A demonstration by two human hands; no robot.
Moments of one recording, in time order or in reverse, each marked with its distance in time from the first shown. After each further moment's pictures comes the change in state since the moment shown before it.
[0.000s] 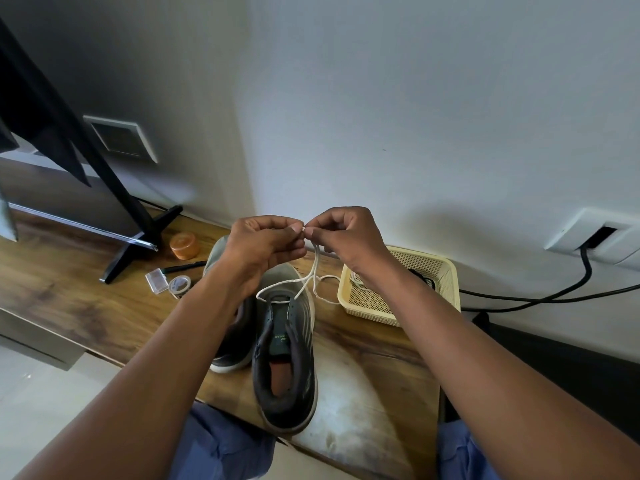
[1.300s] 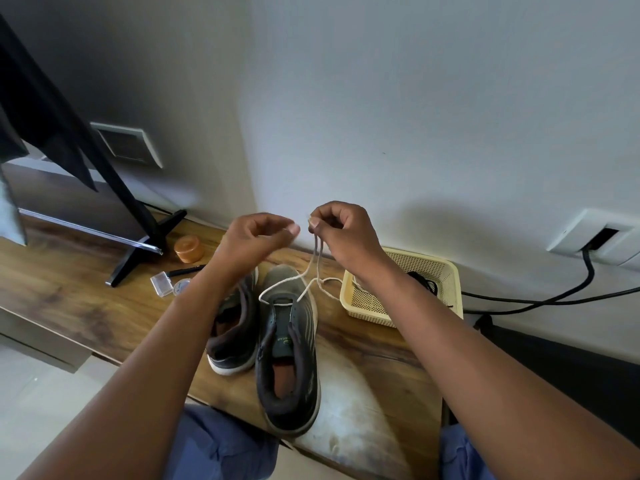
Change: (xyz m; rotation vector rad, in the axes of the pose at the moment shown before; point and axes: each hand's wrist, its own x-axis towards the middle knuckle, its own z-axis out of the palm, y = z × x) left_hand 0.014 -0.006 -0.032 0.513 -0.075 0.194; right_hand 0.000 -0.004 0.007 -0.013 0.048 -0.021
